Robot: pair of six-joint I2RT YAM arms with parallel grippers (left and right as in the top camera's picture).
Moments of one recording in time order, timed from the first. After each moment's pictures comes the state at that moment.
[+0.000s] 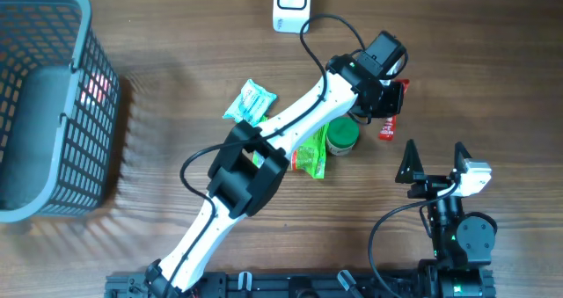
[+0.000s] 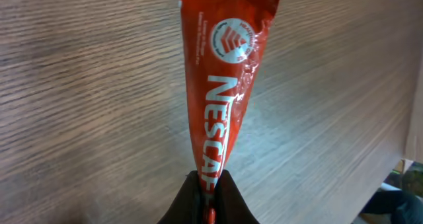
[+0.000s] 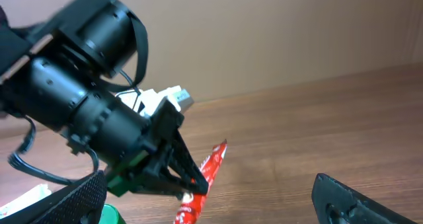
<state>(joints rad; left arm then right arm) -0.80 2.45 2.16 -0.78 0.40 -0.66 0.00 0.02 0.01 0.00 -0.01 0.20</state>
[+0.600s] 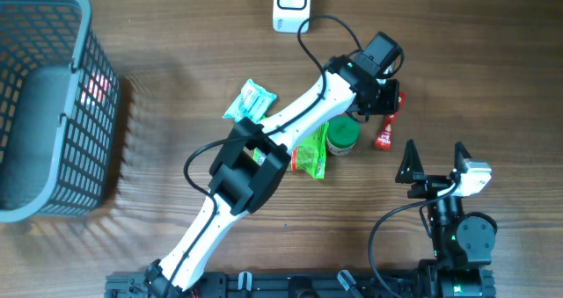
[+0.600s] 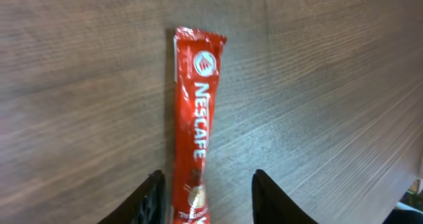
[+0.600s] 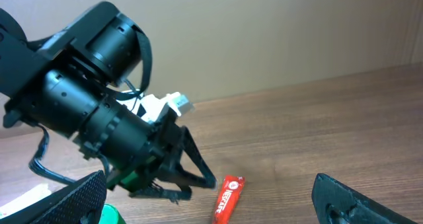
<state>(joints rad) -0.79 2.47 2.16 -0.74 0.36 -0.66 0.00 0.02 0.01 0.00 -0.01 0.20</state>
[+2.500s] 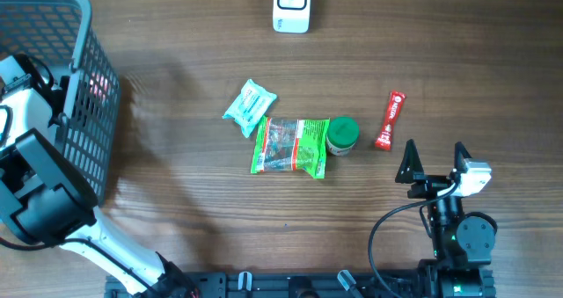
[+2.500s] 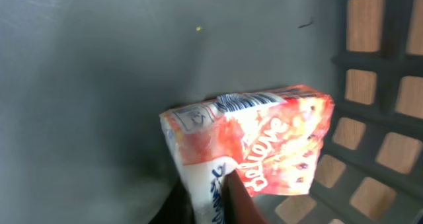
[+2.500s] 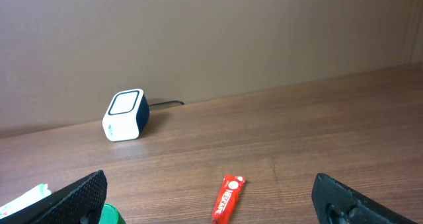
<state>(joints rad) 0.58 2.05 1.44 -0.60 0.37 -0.65 0.00 0.02 0.01 0.00 -0.01 0.20</state>
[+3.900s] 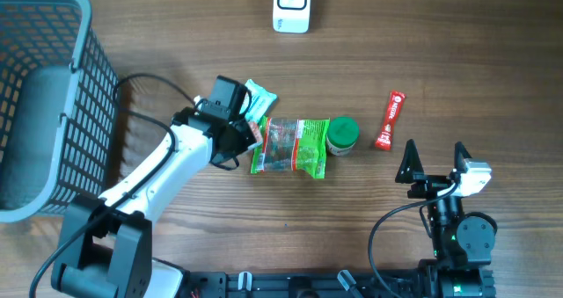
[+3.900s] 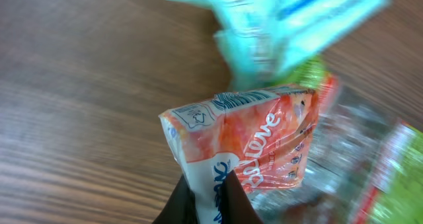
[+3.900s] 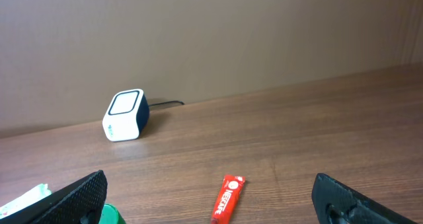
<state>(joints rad) -0.38 1.59 0.96 -0.66 0.02 -0.85 0.00 0.02 0.01 0.00 -0.01 0.20</state>
